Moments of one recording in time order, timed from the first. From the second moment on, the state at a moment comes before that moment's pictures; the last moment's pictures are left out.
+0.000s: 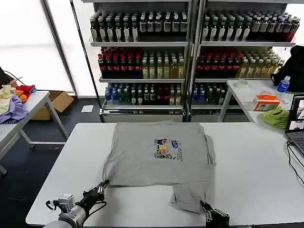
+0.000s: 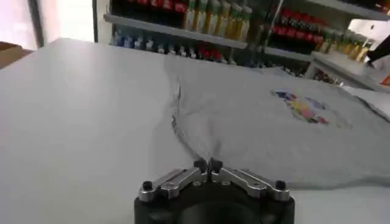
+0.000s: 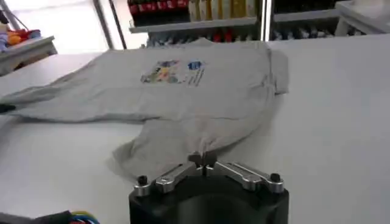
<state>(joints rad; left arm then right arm) 1.55 -1.17 -0.58 -2.09 -0.61 0.51 -0.01 -1.90 1.20 0.60 2.31 0.40 -0.39 -0.07</state>
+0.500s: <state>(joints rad) 1.75 -1.16 -0.67 -2.25 -0.61 0.55 -0.03 -2.12 1.14 0.66 2.43 0.42 -0.39 -0.10</state>
